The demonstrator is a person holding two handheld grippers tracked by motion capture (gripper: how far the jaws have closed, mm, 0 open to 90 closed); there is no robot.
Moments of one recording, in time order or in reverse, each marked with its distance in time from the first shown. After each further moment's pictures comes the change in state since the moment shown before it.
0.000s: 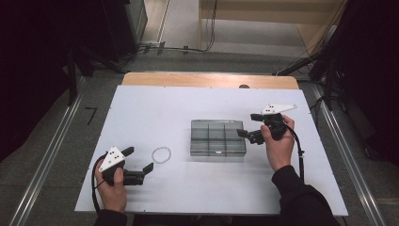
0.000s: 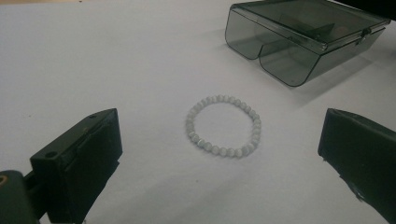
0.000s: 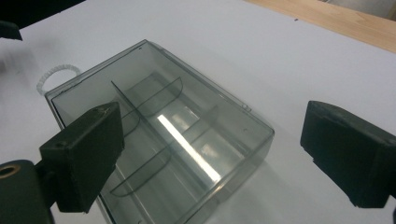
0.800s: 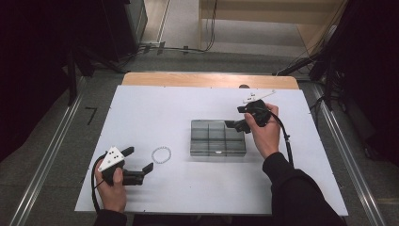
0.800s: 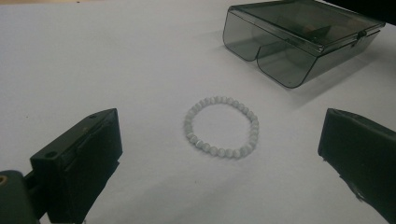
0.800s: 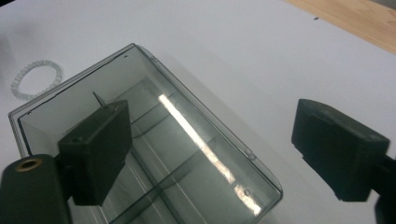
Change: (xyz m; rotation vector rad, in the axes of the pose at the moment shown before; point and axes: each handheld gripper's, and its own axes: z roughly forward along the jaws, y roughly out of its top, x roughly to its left) left arm 0.001 0.000 0.000 -0.006 -0.012 -0.003; right arm -0.005 0.038 0.043 0.123 0.016 -0.041
